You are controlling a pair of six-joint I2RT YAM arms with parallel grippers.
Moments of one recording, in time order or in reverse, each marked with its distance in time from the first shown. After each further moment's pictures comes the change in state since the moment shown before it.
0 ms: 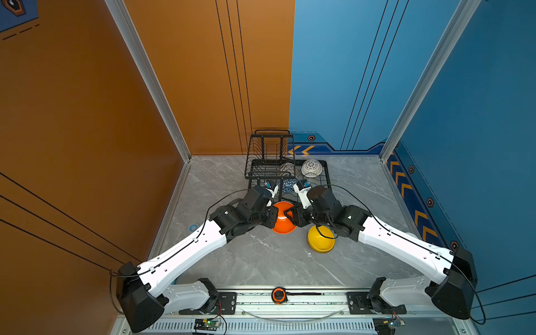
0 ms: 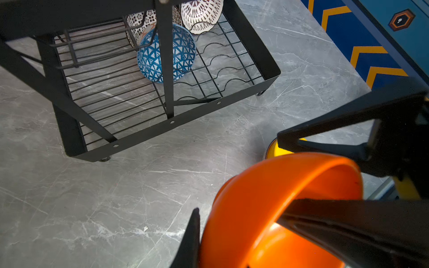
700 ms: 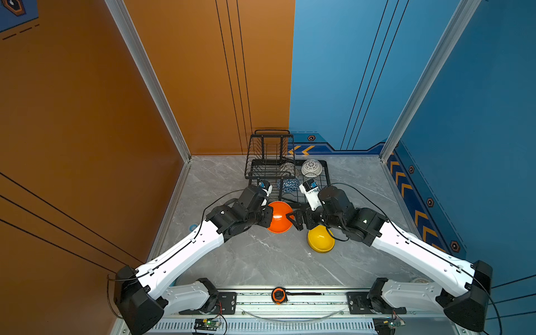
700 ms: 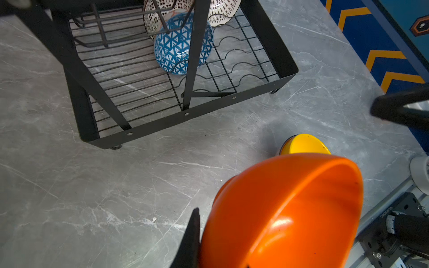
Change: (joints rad) left arm 0.053 -0.022 -0.022 -0.015 0.008 -0.010; right arm 0.000 -0.104 0.000 -0.082 0.016 -0.119
